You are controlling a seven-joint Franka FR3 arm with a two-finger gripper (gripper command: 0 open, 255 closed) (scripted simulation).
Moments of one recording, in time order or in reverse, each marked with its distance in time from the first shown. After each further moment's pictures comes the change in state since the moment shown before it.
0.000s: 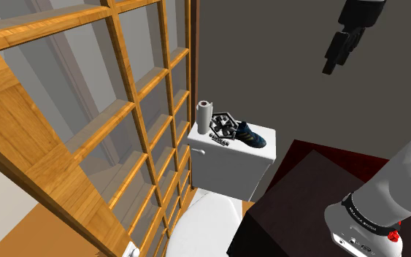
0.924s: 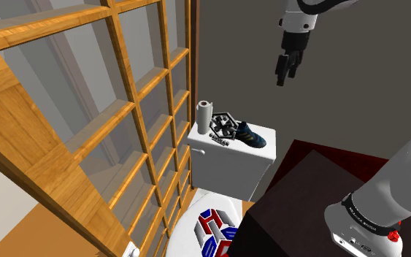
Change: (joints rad) arm 0.030 0.434 -0.052 0.102 0.014 0.236 -0.104
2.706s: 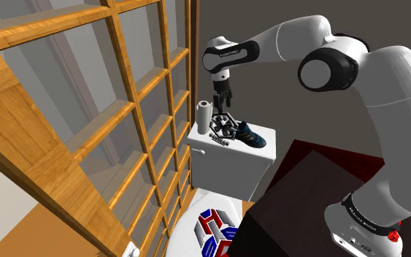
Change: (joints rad) arm -0.001 1.162 0.041 0.952 0.090 -0.011 -0.186
